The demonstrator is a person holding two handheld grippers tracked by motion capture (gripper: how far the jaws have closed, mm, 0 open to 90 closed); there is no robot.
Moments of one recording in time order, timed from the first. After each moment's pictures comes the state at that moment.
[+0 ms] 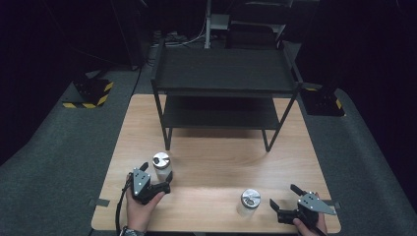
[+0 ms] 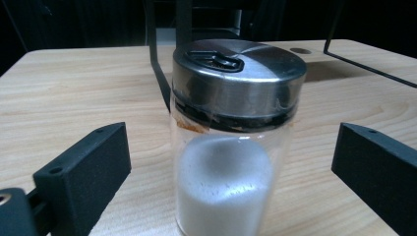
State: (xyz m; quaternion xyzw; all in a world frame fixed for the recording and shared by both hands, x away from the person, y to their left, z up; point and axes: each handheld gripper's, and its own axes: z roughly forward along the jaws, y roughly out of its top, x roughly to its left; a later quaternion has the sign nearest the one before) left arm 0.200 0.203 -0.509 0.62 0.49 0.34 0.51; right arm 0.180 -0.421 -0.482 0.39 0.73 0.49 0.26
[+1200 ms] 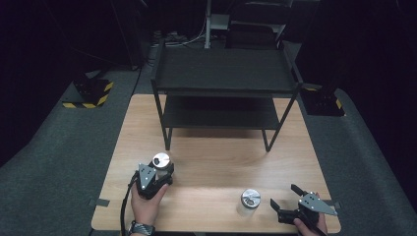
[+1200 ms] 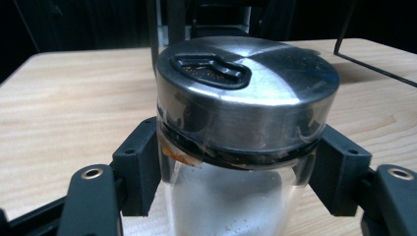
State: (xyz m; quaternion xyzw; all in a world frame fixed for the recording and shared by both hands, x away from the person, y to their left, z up) left arm 0.206 0.184 -0.493 0.63 0.49 0.35 0.49; right arm 0.179 -0.422 -0.483 0.39 0.73 0.50 0.26
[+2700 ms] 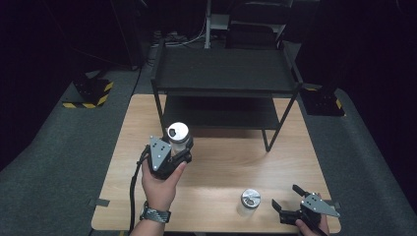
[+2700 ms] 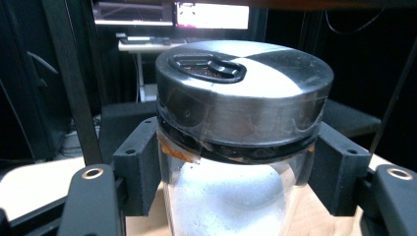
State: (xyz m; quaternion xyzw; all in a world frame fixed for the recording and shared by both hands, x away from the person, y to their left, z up) left arm 0.208 0.133 -0.367 0.60 0.44 0.38 0.56; right arm 0.177 -0.428 -0.485 0.39 0.73 0.50 0.27
